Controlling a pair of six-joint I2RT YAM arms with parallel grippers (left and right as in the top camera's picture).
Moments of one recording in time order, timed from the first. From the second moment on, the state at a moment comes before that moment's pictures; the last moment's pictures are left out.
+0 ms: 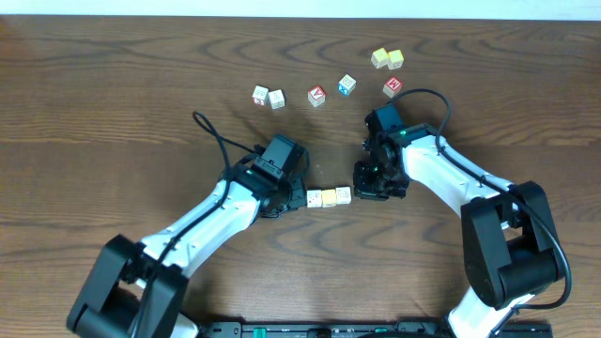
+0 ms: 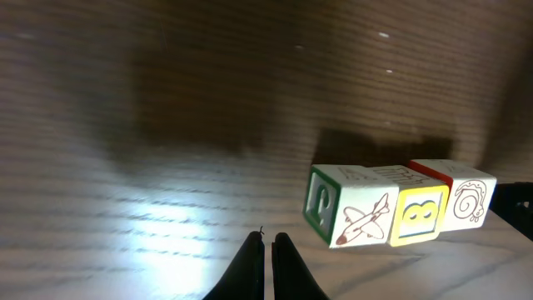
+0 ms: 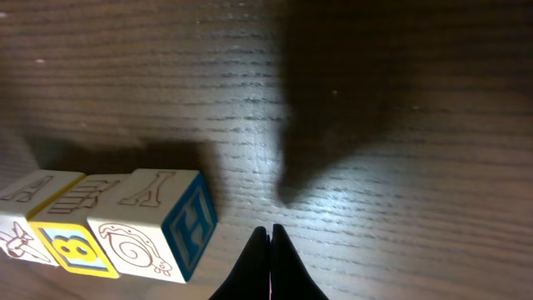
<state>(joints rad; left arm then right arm) -0.57 1.61 0.91 -0.52 0.13 -0.78 0.36 1.86 1.14 -0.80 -0.26 0.44</state>
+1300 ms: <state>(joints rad) -0.58 1.66 0.91 -0.44 0.18 -0.78 0.42 1.86 1.14 -0.75 -0.29 0.49</state>
